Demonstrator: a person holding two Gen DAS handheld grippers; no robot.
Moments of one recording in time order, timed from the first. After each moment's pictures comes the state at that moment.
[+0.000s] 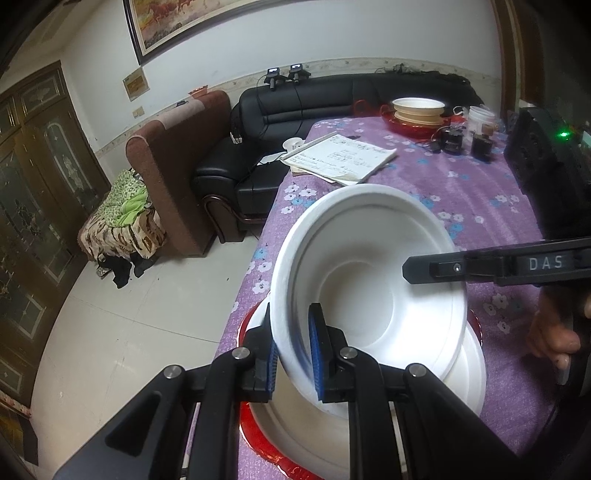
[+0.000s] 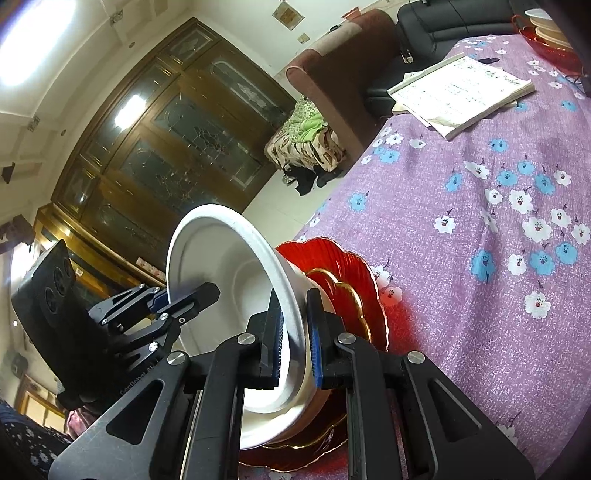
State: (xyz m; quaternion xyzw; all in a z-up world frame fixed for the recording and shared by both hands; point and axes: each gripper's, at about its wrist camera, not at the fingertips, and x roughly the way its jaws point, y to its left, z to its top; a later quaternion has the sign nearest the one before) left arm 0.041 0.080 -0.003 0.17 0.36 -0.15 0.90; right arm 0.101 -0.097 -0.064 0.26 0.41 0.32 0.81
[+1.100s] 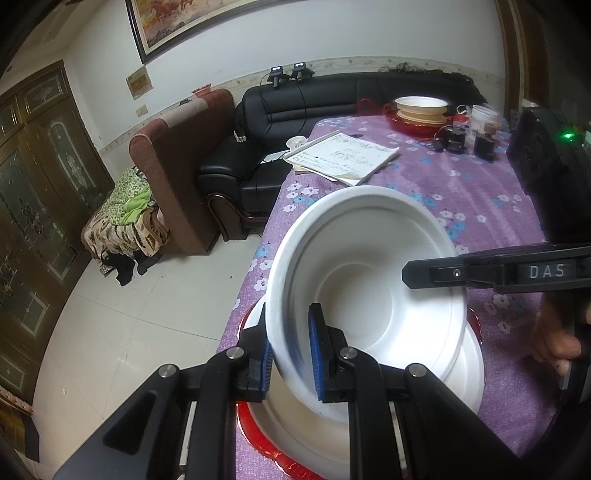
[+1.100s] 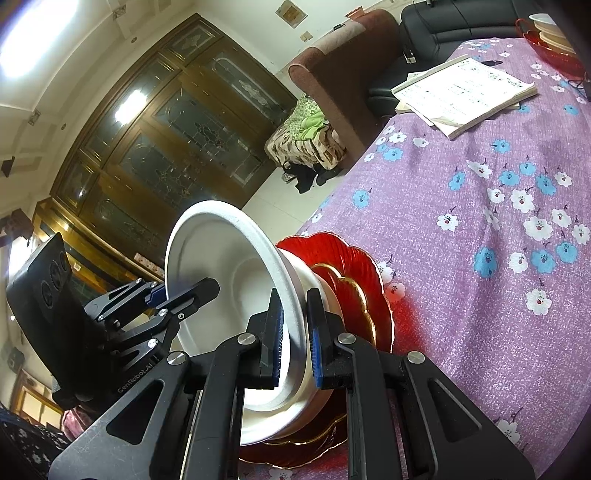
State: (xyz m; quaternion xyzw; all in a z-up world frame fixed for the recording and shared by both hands) left arm 0.040 0.076 -0.004 0.17 0.37 -0.14 0.90; right arm 0.100 -0.091 -0.064 0.25 0.41 0.32 0.81
